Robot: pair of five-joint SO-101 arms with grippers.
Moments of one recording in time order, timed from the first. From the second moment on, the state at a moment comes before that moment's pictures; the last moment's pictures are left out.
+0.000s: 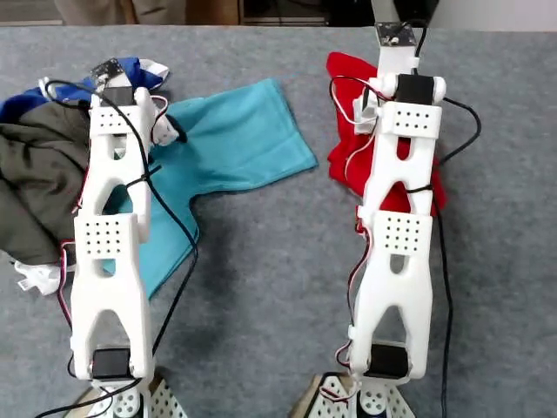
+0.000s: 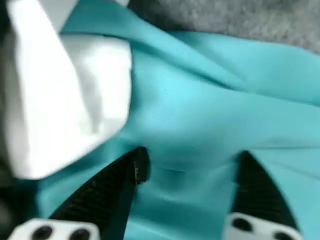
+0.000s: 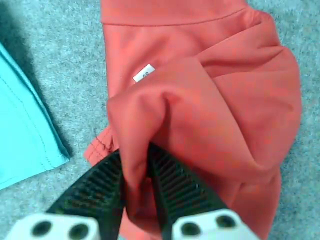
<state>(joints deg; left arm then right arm) -7.5 64.4 -65.4 86.4 19.7 3.0 70.0 -92.9 101.5 -1.3</state>
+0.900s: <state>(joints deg) -34.8 44.9 -91.9 96.0 20.4 2.5 71.9 -93.0 101.4 -1.3</state>
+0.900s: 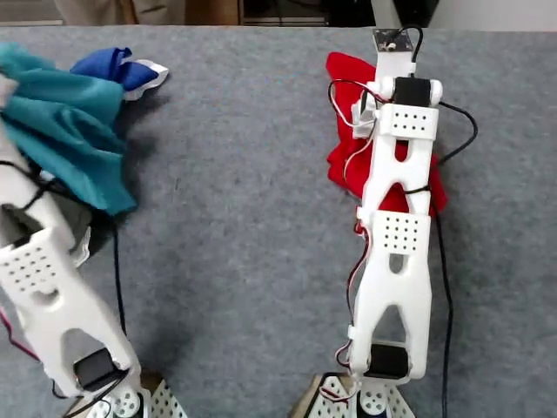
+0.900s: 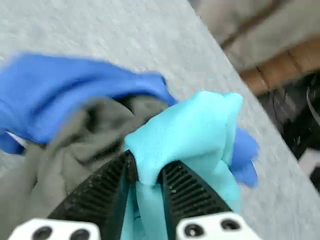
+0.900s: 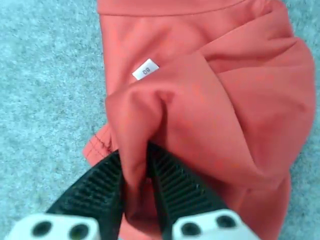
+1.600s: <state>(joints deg) -47.6 61.0 -92.2 98.8 33.9 -0.7 71.9 -93.0 101.4 1.8</state>
